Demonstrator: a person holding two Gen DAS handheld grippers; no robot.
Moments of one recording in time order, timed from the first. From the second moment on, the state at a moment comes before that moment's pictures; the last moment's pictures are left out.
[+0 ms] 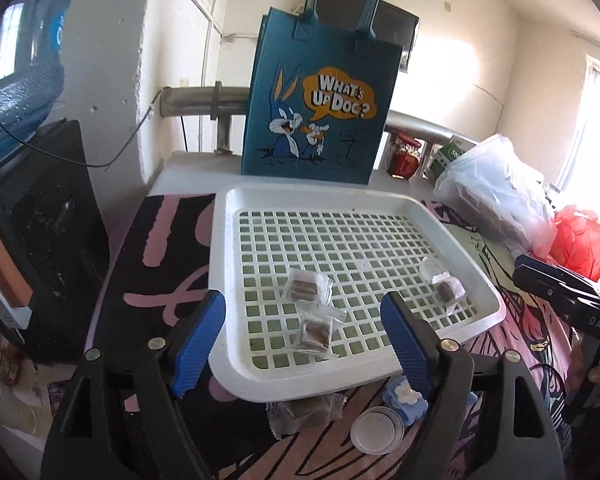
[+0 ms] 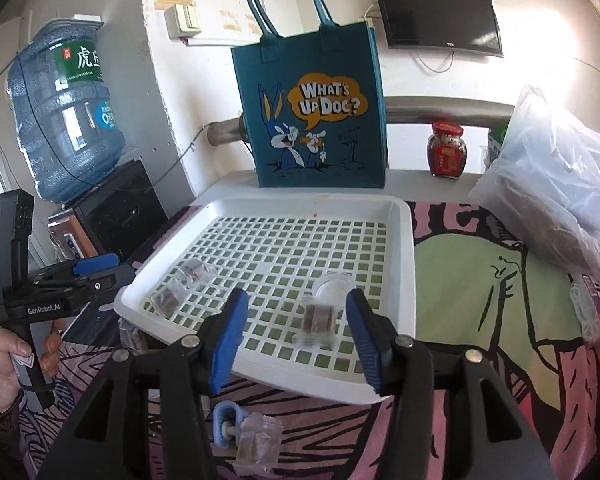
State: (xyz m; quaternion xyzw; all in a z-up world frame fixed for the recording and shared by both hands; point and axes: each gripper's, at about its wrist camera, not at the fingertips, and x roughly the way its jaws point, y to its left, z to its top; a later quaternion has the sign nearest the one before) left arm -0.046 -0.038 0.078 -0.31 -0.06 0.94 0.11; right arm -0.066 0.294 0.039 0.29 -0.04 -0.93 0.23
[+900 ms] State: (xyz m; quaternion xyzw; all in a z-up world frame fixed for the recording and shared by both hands) left arm -0.033 -0.023 0.008 -0.43 -0.06 0.89 0.14; right arm -0.039 0.288 -0.038 0.42 -0.05 -0.86 0.28
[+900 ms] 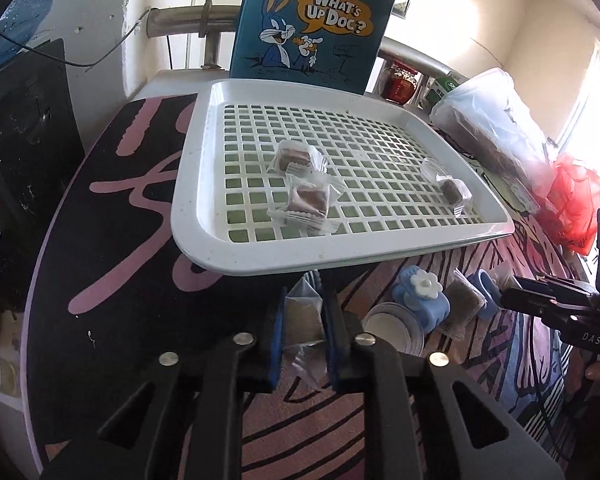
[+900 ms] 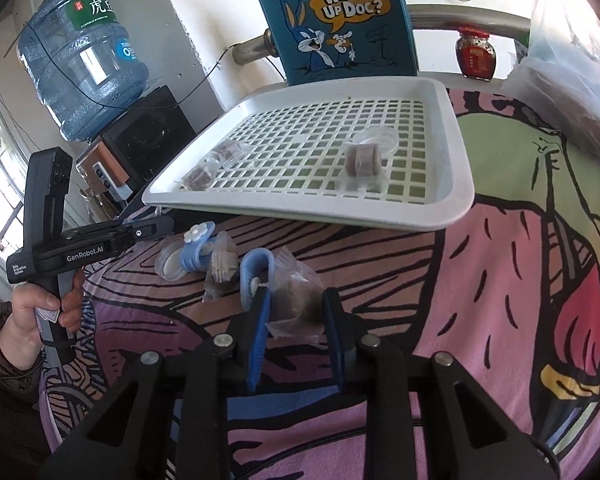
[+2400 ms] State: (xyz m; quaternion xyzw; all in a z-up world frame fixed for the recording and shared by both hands) left arm 0.021 0.000 0.044 -0.29 -0.03 0.94 0.16; right arm 0.008 0.271 0.001 0.27 -0.01 -0.93 0.25
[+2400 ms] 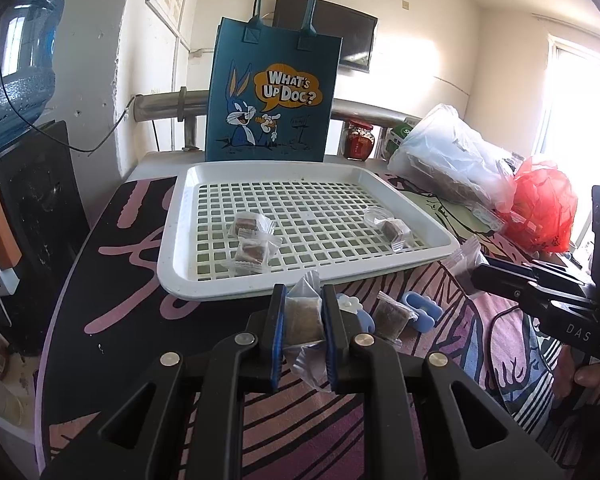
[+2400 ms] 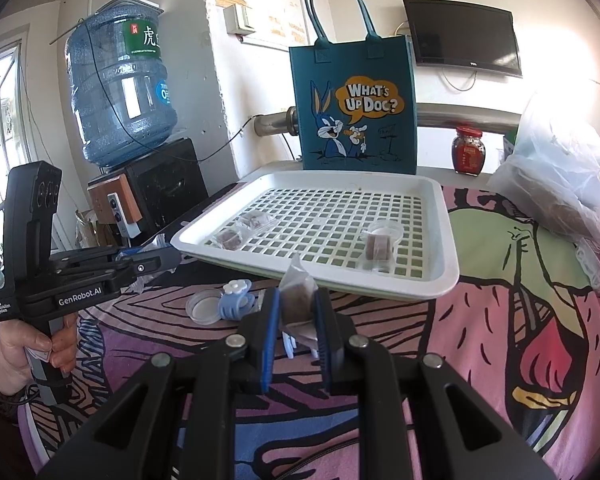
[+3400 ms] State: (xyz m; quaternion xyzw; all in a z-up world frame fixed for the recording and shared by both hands) left arm 0.020 0.001 0.042 -0.30 -0.03 0.94 0.16; right arm 0.007 0.272 0.001 0.27 -0.01 -0.93 0.25
